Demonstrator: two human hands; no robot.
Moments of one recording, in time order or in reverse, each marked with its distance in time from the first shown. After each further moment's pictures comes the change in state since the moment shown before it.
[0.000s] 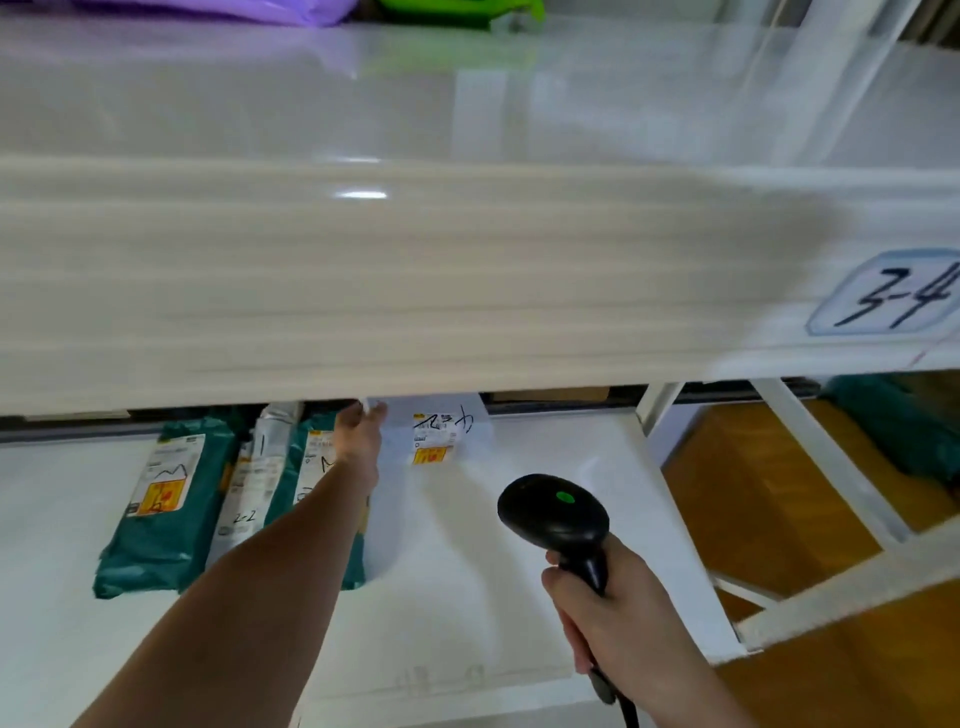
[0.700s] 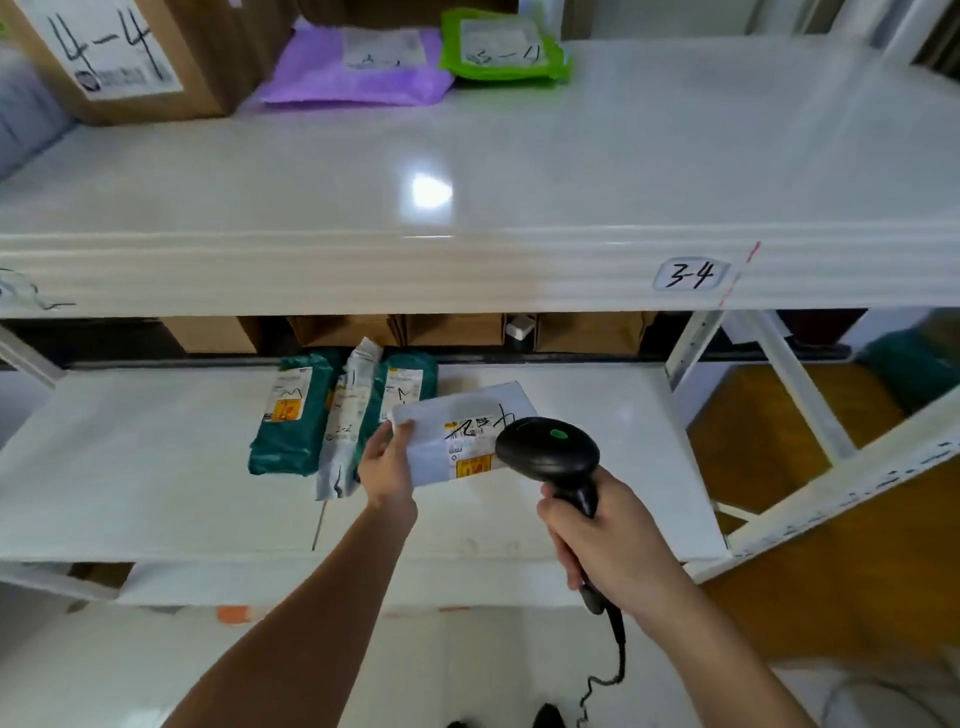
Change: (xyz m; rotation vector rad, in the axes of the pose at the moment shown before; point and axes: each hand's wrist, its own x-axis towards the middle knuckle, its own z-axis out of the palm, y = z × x) left_hand -0.226 0.022 -0.101 -0.173 0.191 -0.052; right_hand -0.105 -0.049 0.006 -0.020 -0.109 -0.131
